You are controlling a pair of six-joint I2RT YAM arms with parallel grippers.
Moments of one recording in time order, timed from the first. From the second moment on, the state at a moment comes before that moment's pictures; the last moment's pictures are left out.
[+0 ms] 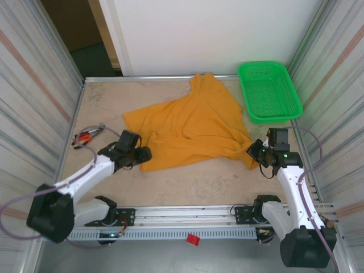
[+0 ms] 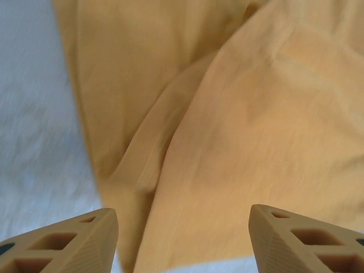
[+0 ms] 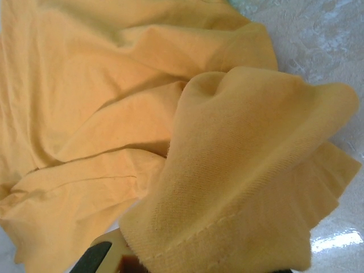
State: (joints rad) left arm -0.44 1.21 0.66 -0.48 0.00 -0.67; right arm -0.03 0.85 0.67 -0.77 -0.23 0.69
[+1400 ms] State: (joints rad) left arm -0.47 0.72 0.39 -0.55 0.08 -0.73; right arm -0.03 0.81 0.63 -0.85 -0.22 0.67
